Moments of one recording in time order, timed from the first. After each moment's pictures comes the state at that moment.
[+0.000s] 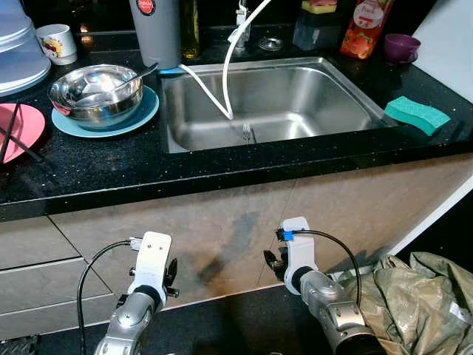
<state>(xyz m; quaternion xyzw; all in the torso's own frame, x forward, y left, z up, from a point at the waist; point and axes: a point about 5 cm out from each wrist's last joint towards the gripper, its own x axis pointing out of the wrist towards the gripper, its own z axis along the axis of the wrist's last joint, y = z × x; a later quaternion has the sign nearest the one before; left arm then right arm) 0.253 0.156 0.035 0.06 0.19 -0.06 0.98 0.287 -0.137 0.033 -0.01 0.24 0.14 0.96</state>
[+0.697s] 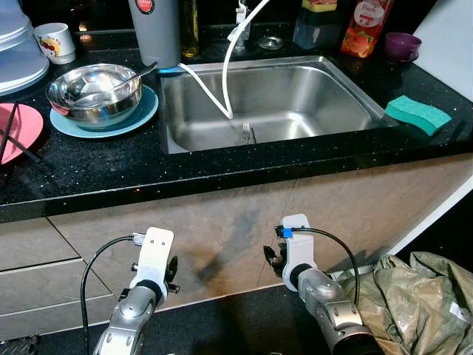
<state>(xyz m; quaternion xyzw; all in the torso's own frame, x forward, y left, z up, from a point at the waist) 0.260 0.155 0.039 0.06 0.17 -0.06 0.98 0.290 -0.133 0.041 0.00 0.22 0.13 0.97</state>
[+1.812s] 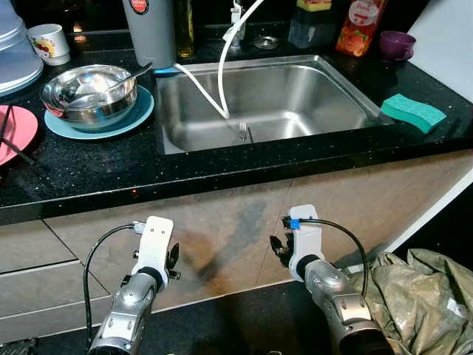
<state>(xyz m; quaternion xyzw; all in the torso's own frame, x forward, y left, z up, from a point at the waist) 0.280 0.157 0.045 0.05 0.15 -0.08 0.98 0.298 -0.141 0.054 0.00 0.21 0.12 0.97</state>
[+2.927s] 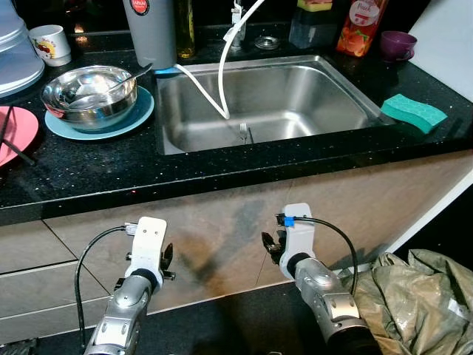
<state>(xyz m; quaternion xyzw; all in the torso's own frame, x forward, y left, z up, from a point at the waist) 0.272 0.163 0.052 0.04 0.14 -0.04 0.99 0.300 -0.128 0.055 0.02 0.19 0.12 0.97</state>
